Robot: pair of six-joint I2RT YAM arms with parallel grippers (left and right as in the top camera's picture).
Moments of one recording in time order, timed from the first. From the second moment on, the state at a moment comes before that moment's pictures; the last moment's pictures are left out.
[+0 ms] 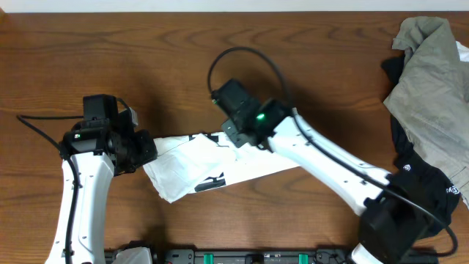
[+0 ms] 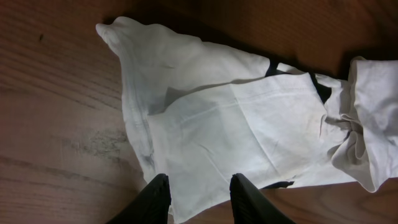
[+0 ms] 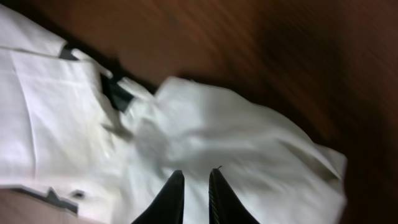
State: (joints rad) left arm 0.15 1.28 0.98 -1.03 0.23 -0.25; right arm 0.78 1.80 1.47 -0.83 0.16 0.13
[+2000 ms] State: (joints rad) left arm 0.15 1.72 0.90 -0.92 0.07 -0.42; right arm 0.78 1.96 1.27 -0.78 0.00 0.15
